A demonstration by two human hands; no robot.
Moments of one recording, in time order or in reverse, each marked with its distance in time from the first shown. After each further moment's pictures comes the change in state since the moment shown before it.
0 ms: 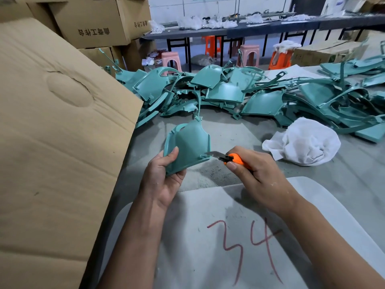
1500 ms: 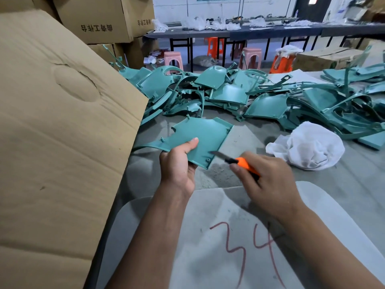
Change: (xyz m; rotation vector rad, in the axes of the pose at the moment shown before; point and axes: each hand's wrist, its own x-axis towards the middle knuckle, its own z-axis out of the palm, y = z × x) left_hand 0.010 -0.018 0.041 0.102 0.310 0.153; right_hand -0.006 -0.003 0.003 -0.354 0.157 -0.019
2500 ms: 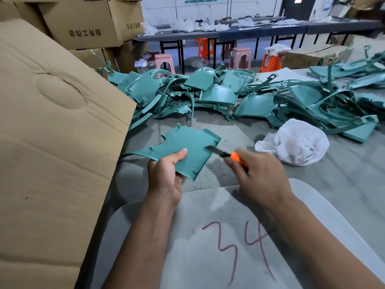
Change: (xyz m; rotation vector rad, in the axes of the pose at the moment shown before) left_hand 0.002 -0.007 -0.016 0.069 -0.008 0.031; right_hand 0.003 0.016 0.005 -0.191 -0.091 0.175
